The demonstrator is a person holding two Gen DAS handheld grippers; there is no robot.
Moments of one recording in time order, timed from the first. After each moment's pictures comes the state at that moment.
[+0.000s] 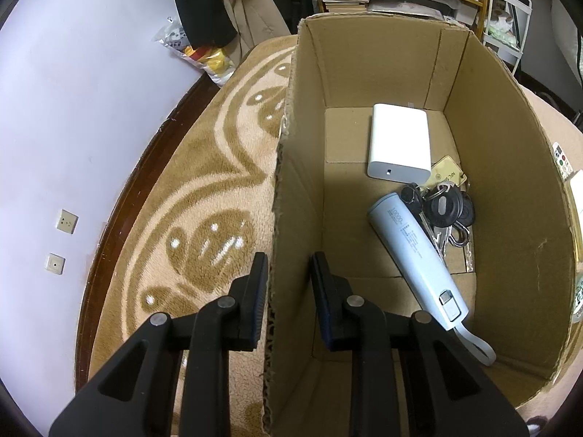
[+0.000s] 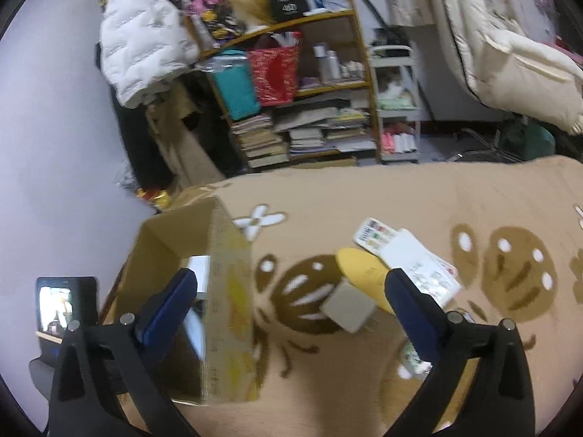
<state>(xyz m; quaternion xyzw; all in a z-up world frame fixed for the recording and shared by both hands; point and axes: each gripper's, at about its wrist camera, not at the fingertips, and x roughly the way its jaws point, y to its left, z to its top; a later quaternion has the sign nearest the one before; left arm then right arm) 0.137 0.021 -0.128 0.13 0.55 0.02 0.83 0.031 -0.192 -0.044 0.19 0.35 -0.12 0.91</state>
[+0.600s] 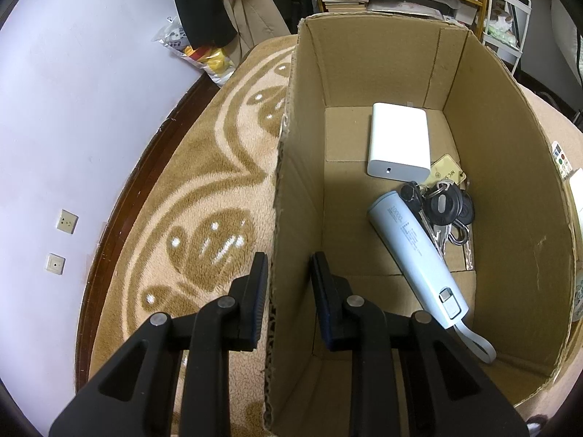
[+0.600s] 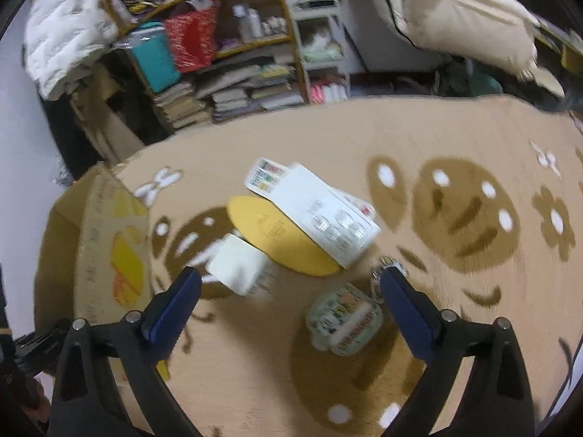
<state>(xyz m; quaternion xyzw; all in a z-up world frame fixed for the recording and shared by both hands) 0.137 0.021 -0.128 0.13 0.54 0.02 0.83 0.005 -0.255 -0.109 0.23 0.43 -0.23 0.84</state>
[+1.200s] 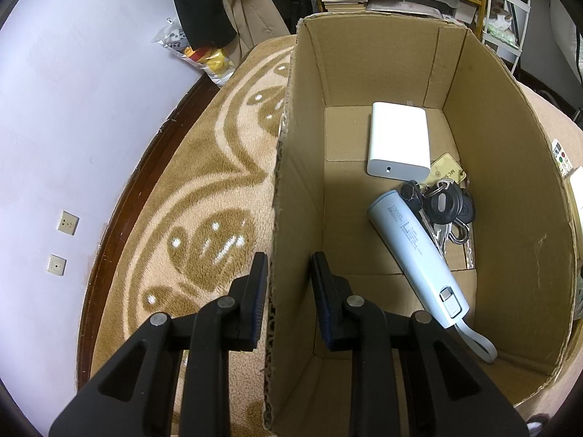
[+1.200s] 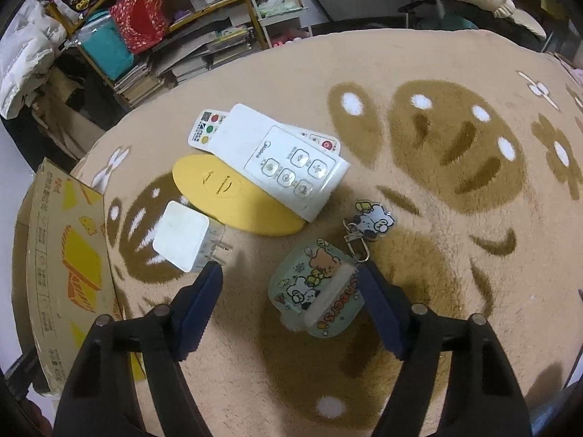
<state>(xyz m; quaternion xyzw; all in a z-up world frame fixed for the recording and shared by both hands) 0.135 0.019 -0.128 0.14 0.54 0.02 0.83 0.001 -0.275 -0.153 0.29 0.48 -0.25 0.79</state>
